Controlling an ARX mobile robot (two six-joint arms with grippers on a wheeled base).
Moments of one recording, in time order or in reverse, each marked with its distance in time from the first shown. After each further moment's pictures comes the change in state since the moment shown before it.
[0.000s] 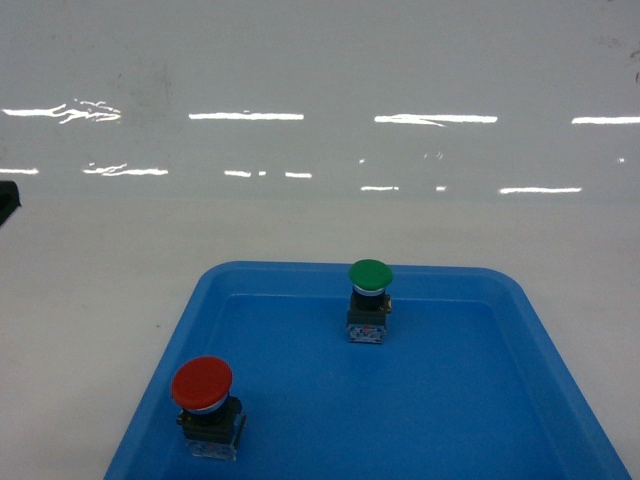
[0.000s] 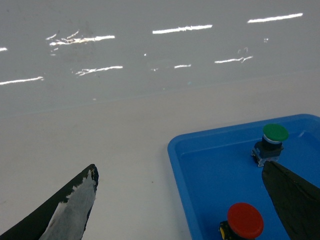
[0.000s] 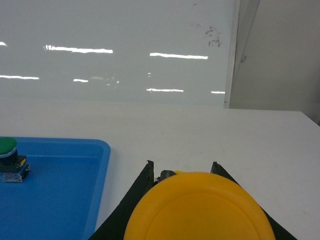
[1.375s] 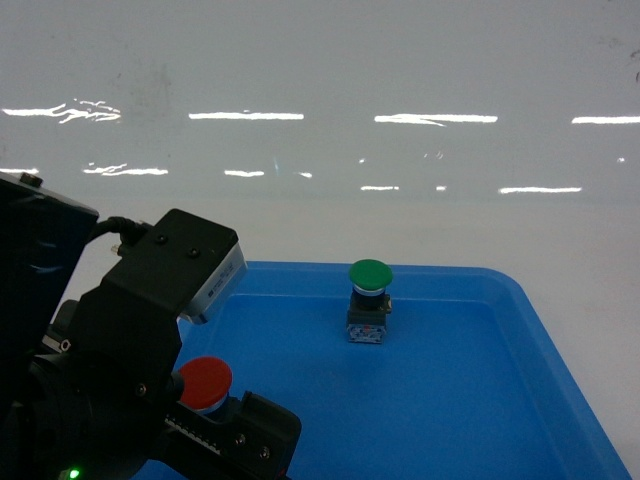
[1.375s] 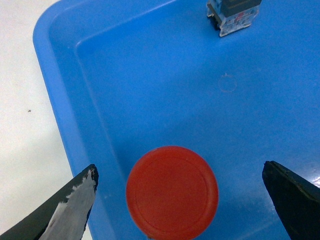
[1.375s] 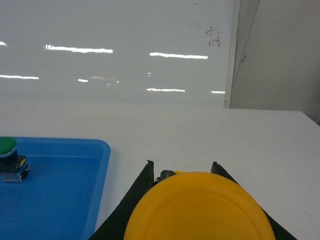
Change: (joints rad) left arm -0.211 0.830 0.241 0.034 0.009 -0.019; right arm 0.000 0.000 0.000 0.000 0.000 0.000
